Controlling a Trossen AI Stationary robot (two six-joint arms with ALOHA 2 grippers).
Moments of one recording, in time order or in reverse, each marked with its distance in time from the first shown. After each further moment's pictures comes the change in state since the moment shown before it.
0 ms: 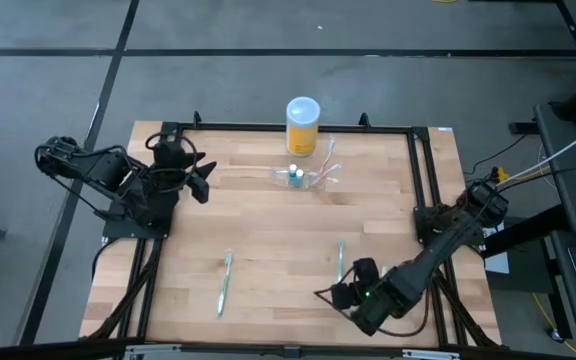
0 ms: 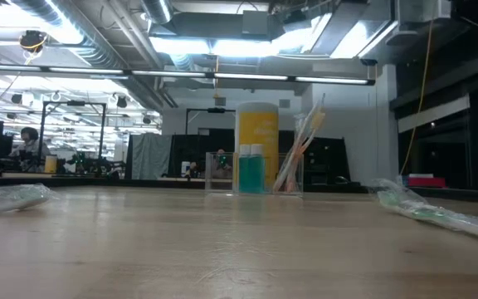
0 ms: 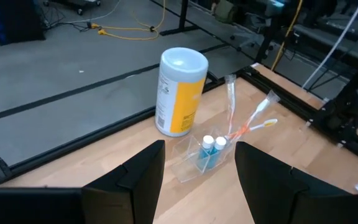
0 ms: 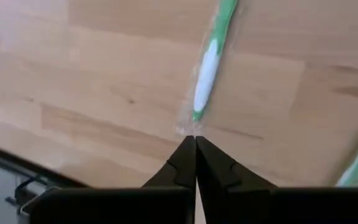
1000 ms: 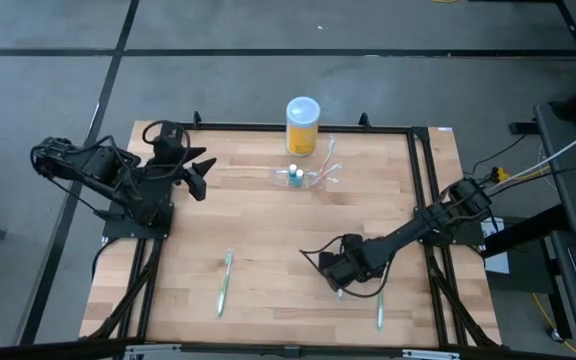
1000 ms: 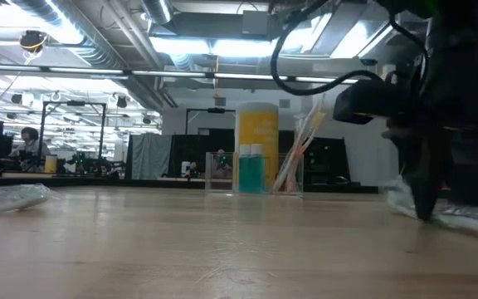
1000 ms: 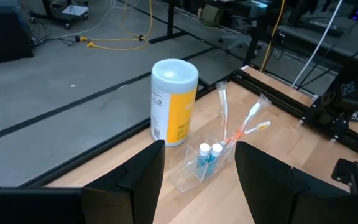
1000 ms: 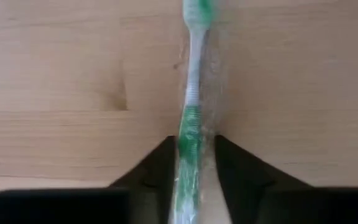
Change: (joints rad) left arm 0.052 -0.041 0.000 0.115 0.046 0.221; right arm -0.269 0.079 -0.188 0.151 -0.151 -0.050
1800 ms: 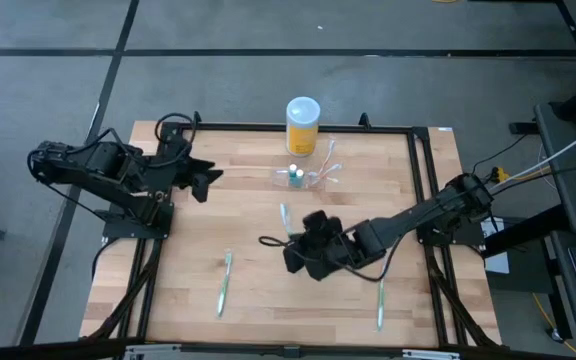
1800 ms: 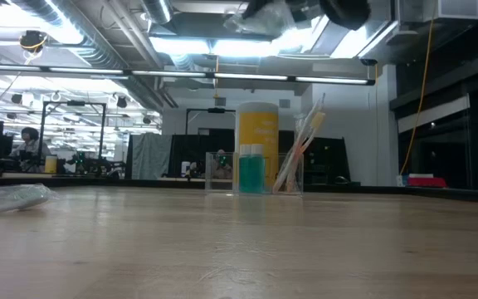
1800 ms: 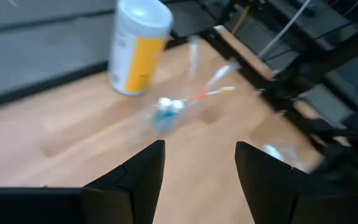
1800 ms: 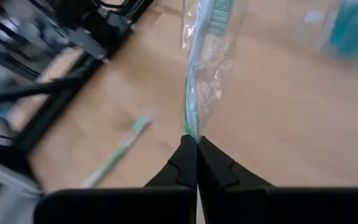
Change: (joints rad) left arm 0.116 -0.007 0.000 0.017 0.338 -0.156; right arm -0.056 -0.042 0.469 0.021 0.507 -0.812
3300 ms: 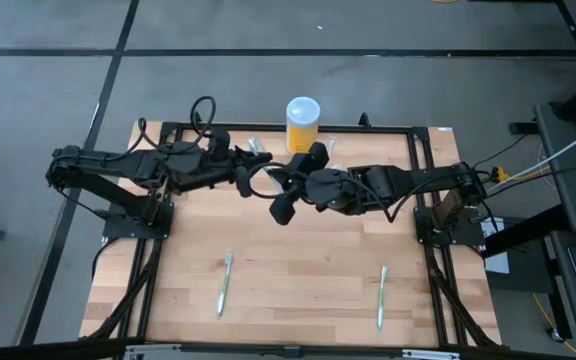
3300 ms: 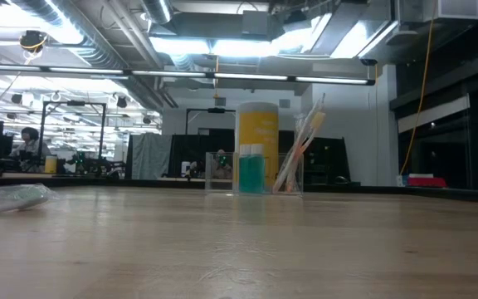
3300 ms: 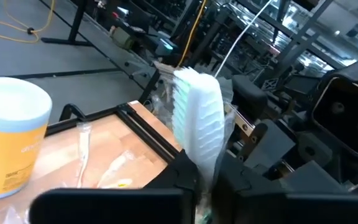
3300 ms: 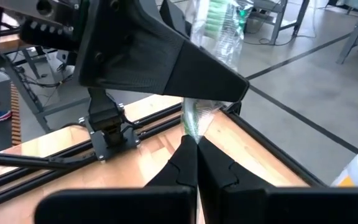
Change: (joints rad) left arm 0.118 0.235 0.000 0.796 0.111 0.290; right arm -0.218 0.002 0.444 0.036 0.044 -0.949
